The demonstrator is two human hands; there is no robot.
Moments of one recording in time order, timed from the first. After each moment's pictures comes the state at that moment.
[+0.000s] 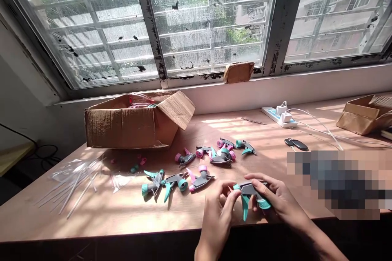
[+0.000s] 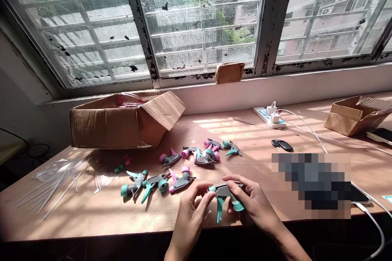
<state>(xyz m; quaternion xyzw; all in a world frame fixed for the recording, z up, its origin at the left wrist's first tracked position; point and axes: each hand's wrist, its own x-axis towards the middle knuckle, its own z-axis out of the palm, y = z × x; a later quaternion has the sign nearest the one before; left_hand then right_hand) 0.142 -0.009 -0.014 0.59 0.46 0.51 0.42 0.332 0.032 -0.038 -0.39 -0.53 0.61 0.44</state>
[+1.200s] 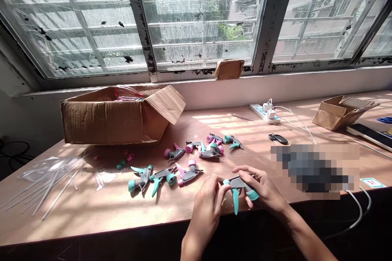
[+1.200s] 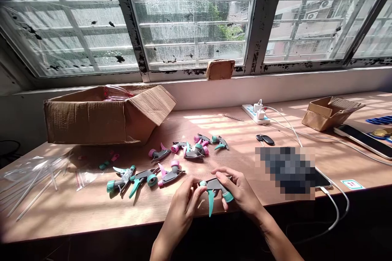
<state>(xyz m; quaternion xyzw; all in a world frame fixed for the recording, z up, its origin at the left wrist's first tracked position) 0.143 -0.007 -0.008 0.68 0.49 0.40 0.37 0.339 0.037 -0.035 -0.37 -0.55 0.61 0.43</state>
